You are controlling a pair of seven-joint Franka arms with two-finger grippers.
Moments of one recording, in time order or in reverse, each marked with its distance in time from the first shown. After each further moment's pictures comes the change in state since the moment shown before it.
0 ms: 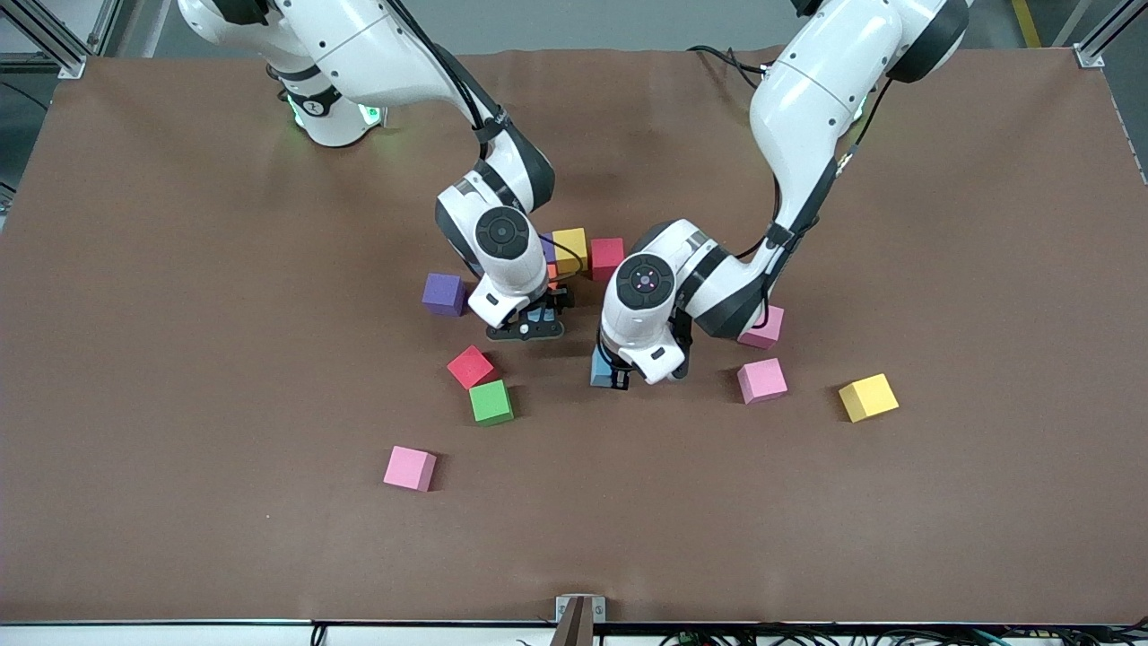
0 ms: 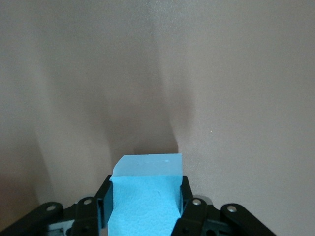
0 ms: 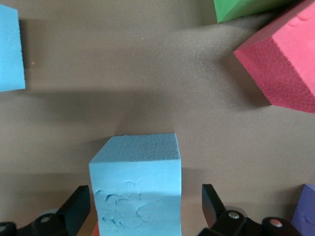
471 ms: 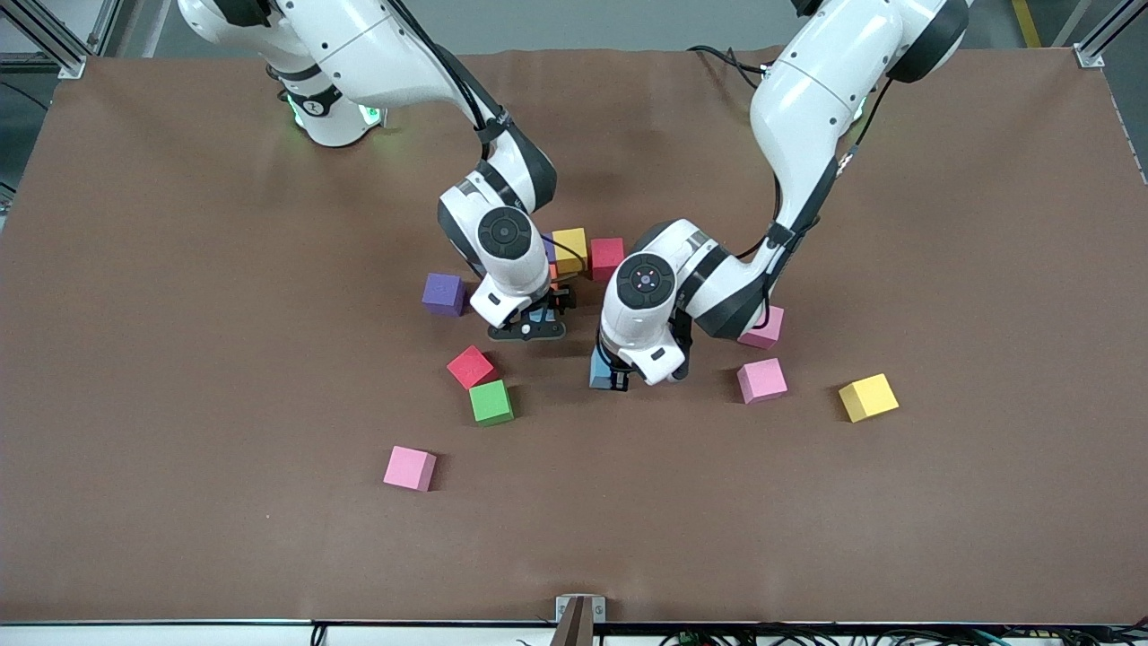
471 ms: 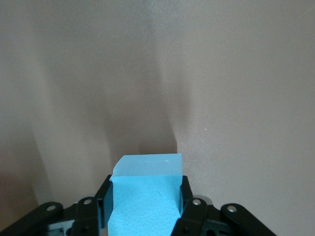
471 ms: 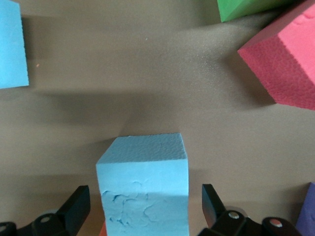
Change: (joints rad) left arm 0.001 0.000 0.000 0.010 0.000 0.000 0.000; right arm 0.004 0.002 0.003 0.010 0.000 0.001 0.024
